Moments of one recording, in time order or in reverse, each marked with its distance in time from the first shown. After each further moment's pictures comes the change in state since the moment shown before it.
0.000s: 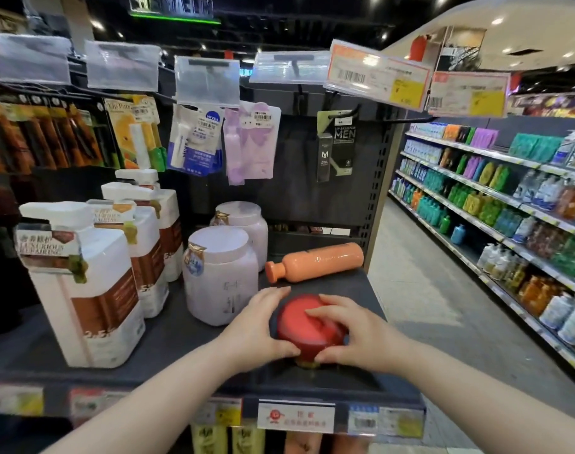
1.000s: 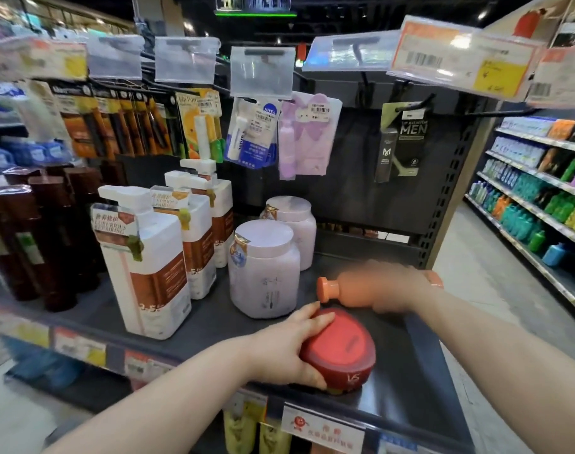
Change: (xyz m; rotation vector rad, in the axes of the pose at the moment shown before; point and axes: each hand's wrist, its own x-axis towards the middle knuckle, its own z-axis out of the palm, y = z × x) left_hand -0.015 0.012 -0.009 0.056 -0.306 -0.113; right_hand 0.114 0.045 -0.030 -0.570 -0.024 0.138
